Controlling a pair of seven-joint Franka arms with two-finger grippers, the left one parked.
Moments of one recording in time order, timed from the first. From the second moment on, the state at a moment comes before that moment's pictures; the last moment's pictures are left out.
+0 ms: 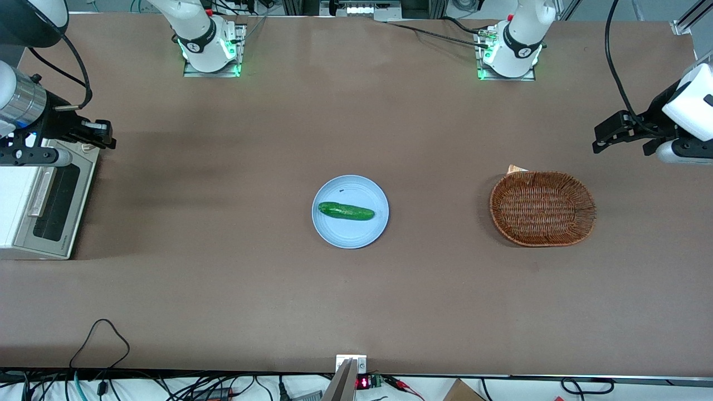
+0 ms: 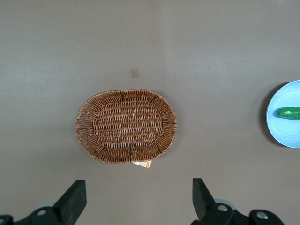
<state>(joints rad) -0.01 0.04 0.03 -1.68 0.02 1.59 0.03</state>
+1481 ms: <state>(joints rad) -0.03 0.31 0.02 -1.76 -0.91 1.76 0.34</state>
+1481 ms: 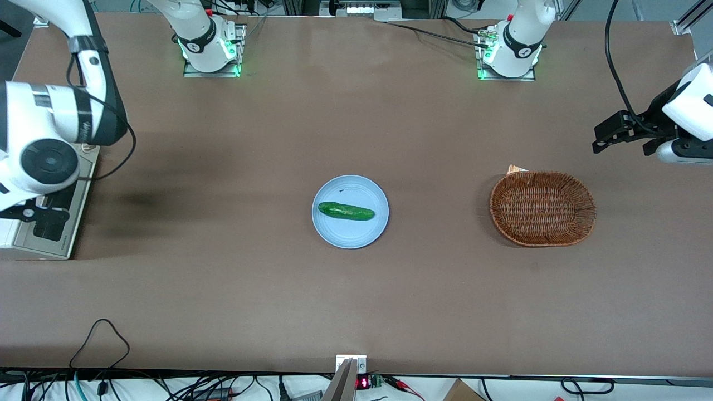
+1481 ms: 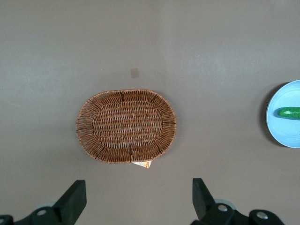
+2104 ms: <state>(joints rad) -0.10 0.33 0.02 -1.88 -1.01 1.97 0.44</state>
